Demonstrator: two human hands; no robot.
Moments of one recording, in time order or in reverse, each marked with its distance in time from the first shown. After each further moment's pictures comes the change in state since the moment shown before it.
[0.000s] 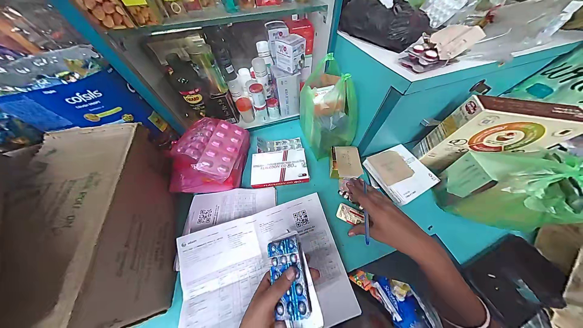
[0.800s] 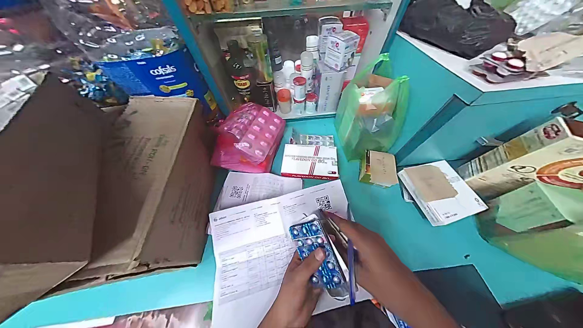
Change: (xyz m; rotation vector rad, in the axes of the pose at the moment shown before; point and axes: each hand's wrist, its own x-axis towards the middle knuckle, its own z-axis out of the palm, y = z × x) left_hand 0.020 -0.026 0.022 -0.146 0.196 0.250; right_hand 0.003 -0.134 0.002 0.441 -0.025 -0.088
